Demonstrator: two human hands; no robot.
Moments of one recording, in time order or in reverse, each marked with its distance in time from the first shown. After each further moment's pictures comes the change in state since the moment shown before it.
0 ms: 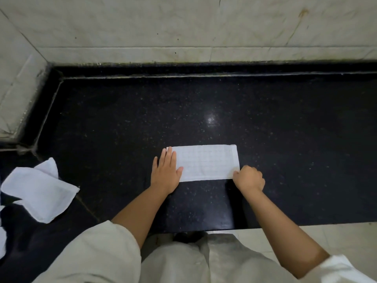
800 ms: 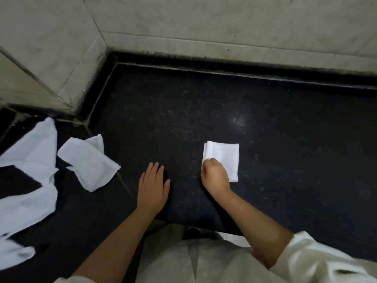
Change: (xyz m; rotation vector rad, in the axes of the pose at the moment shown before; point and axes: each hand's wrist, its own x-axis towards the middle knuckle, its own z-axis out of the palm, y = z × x) left_hand -0.083 -0.093 0.025 -0.316 0.263 -0.243; right_hand -0.057 -0.121 0.066 0.208 0.068 -0.755
